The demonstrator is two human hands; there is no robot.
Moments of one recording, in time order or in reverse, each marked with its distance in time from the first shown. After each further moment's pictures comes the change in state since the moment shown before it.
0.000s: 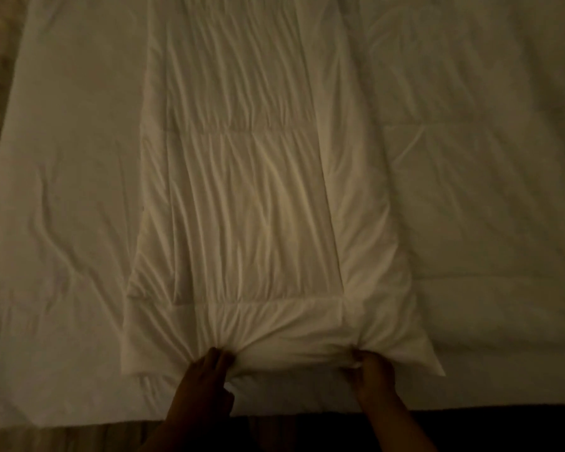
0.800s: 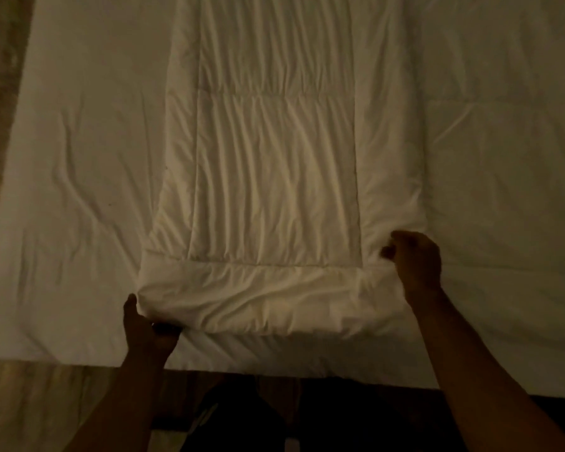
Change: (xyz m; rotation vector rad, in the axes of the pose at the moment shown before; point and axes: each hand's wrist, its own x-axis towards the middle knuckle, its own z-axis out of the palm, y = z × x) left_hand 0.032 -0.059 -0.083 -2.079 0.566 -1.351; right_hand -0.014 -0.160 0.031 -0.337 0.137 -0.471
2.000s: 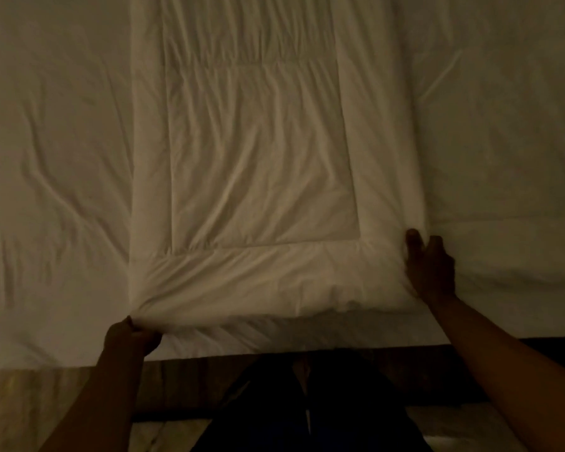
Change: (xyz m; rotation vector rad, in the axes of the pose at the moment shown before) left_hand 0.040 0.023 -0.041 0.310 0.352 -0.098; right_hand 0.003 0.108 -0.029 -0.470 0.170 -0.036
